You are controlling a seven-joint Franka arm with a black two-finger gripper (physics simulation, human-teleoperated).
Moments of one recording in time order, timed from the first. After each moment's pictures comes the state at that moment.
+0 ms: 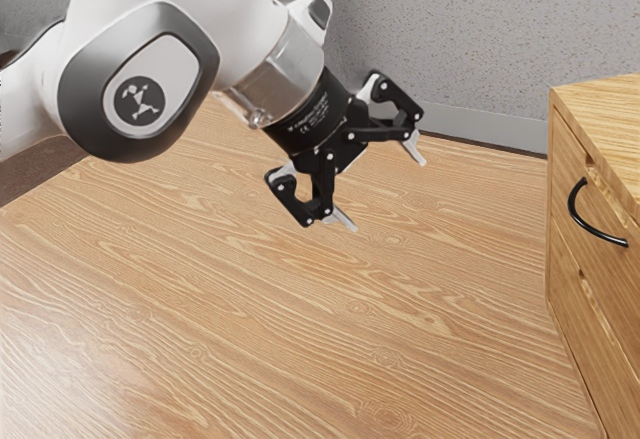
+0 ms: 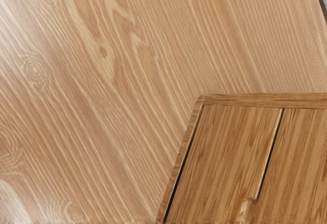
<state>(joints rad) -0.37 -0.18 0.09 -1.70 -0.11 2.00 -1.33</state>
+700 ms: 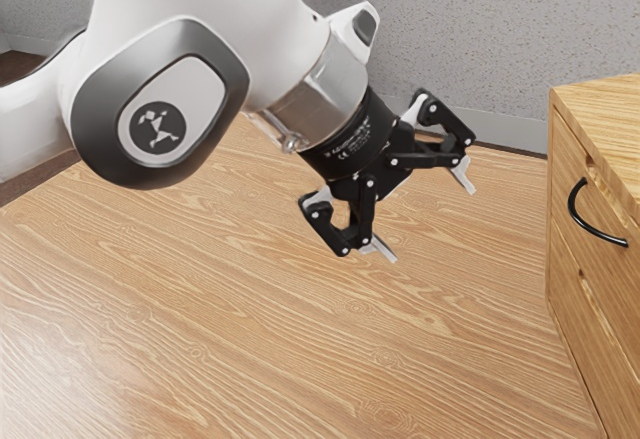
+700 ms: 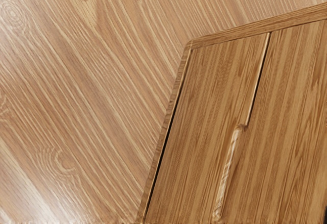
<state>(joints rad) -0.48 -0.17 0.08 -1.70 -0.10 2.01 -1.37</state>
